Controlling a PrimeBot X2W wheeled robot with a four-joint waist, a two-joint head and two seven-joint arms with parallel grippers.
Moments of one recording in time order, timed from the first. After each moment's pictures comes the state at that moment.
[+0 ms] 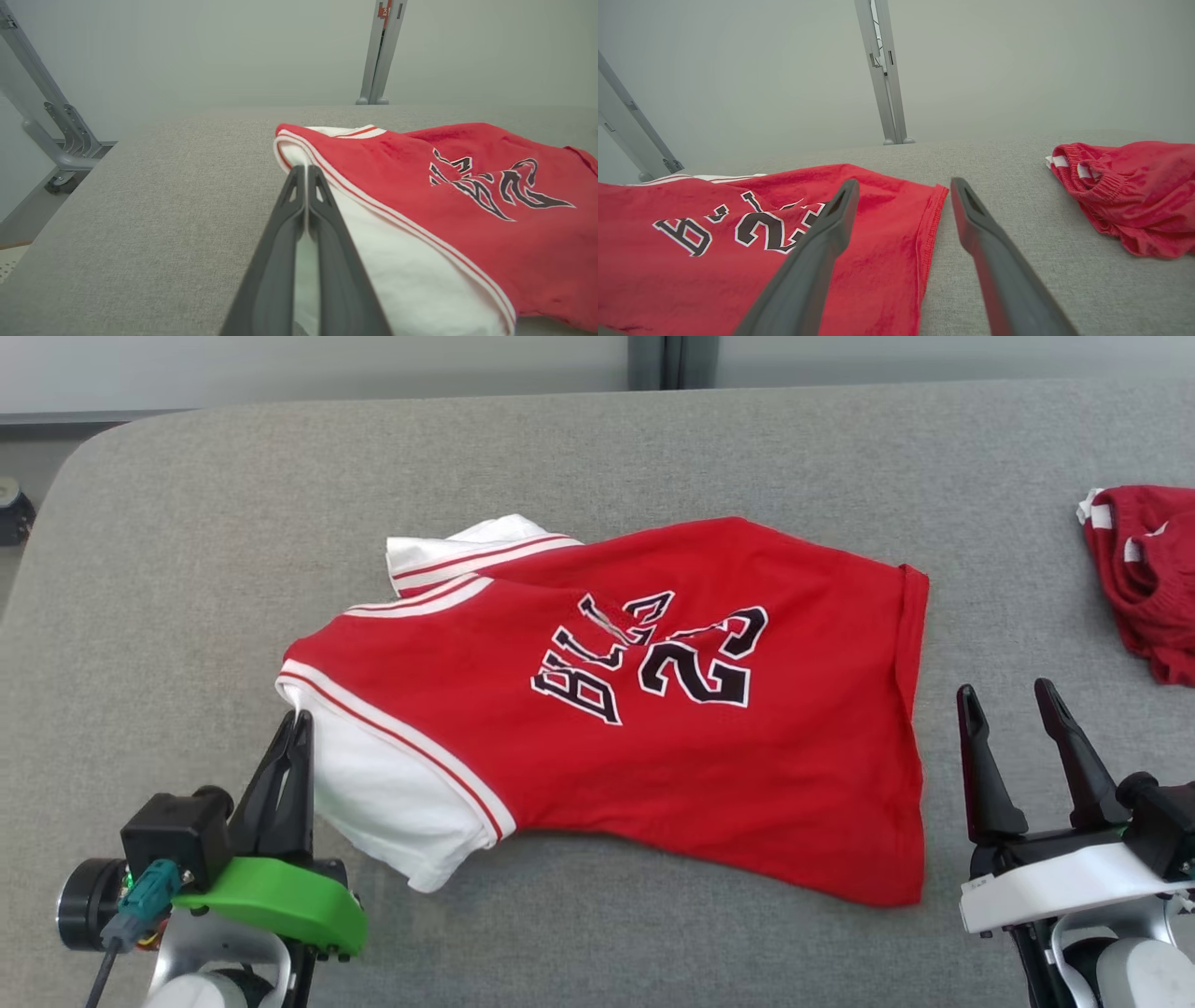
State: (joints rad) left arm -0.08 0.38 -0.33 -0.13 -0.45 0.22 0.01; right arm 0.03 -0.11 -0.03 -0.12 0.24 0.13 -0.12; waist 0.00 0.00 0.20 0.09
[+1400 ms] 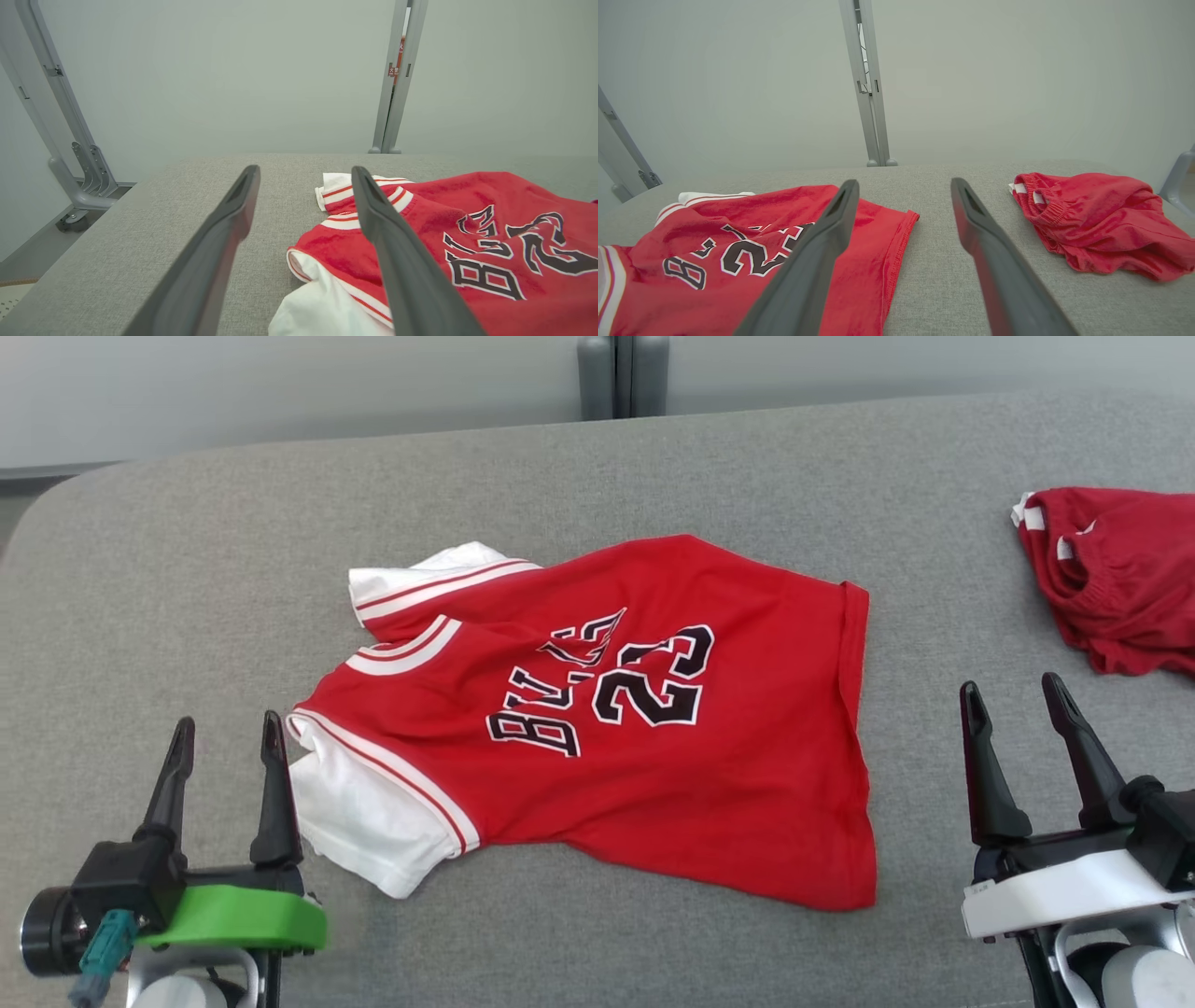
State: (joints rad) left arm -0.08 0.30 -0.19 0.06 -0.40 0.14 -0.26; right arm 0.05 -0.09 -0.04 -0.19 0.18 0.13 -0.10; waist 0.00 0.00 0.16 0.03
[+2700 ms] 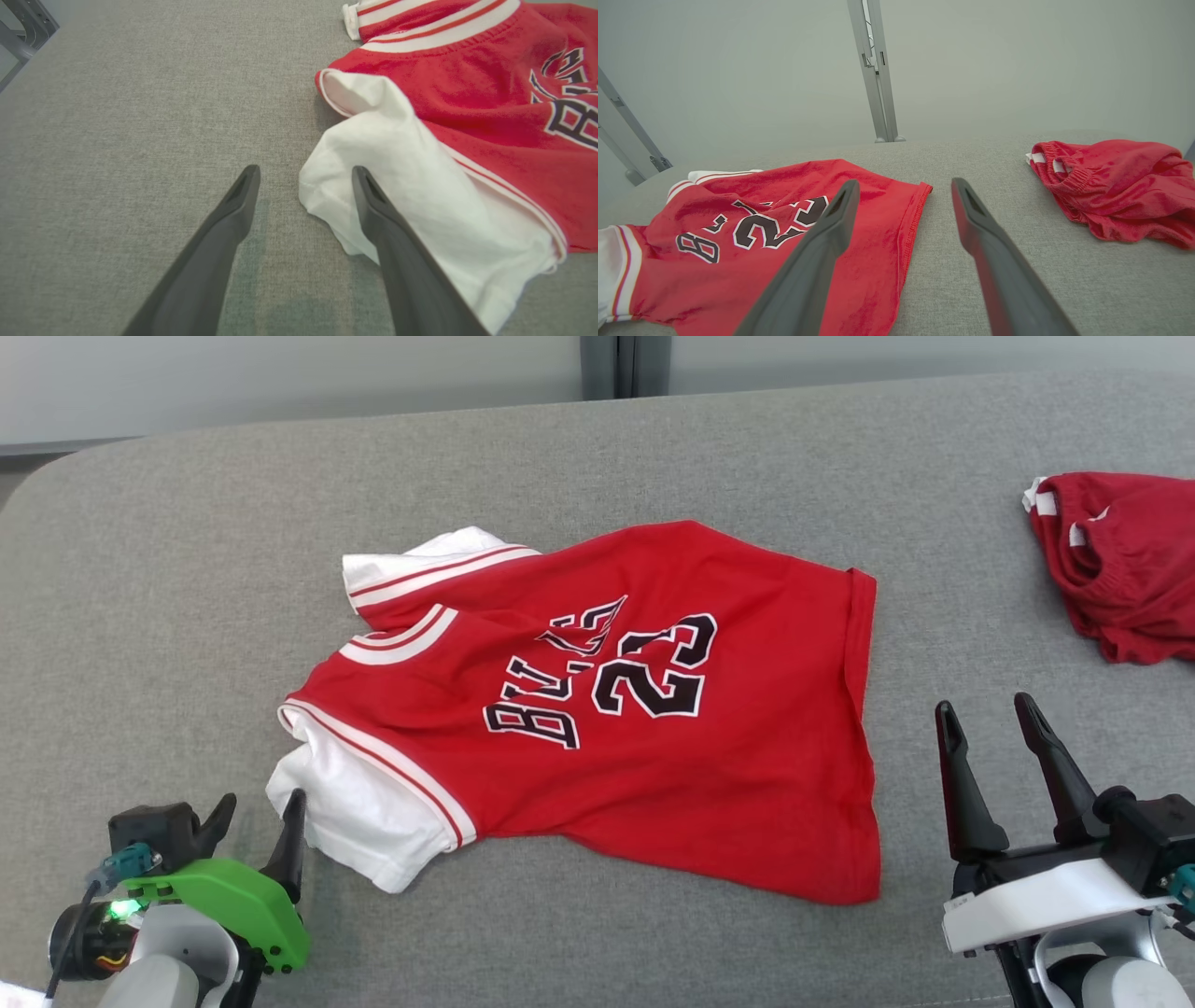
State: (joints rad) left arm -0.19 0.35 -0.25 0.42 -0.56 -0.03 -0.01; right arm 0.07 -0.07 -0.02 -0.18 0.19 0.13 -0.08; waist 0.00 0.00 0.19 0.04
